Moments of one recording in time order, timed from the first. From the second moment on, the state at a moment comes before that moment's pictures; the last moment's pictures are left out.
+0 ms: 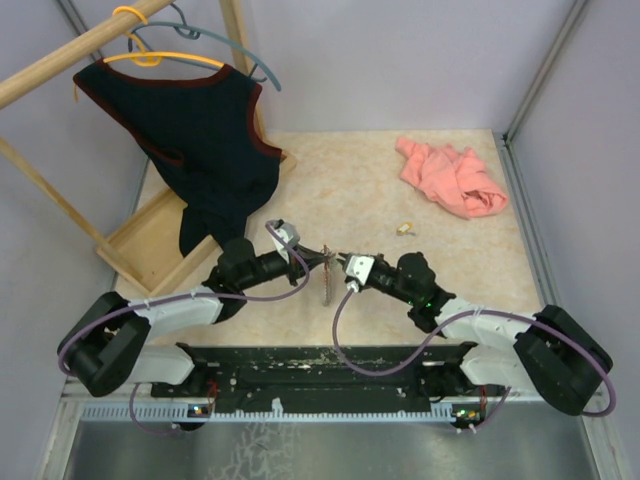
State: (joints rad) left arm -0.71 1.31 0.43 0.84 0.44 -0.09; right arm 0.75 1.15 0.32 0.73 -0.31 -0.62
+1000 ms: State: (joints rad) left arm -0.70 1.32 0.47 0.75 0.36 -0.12; right arm 0.80 1.14 0.27 0.73 -0.38 -0.87
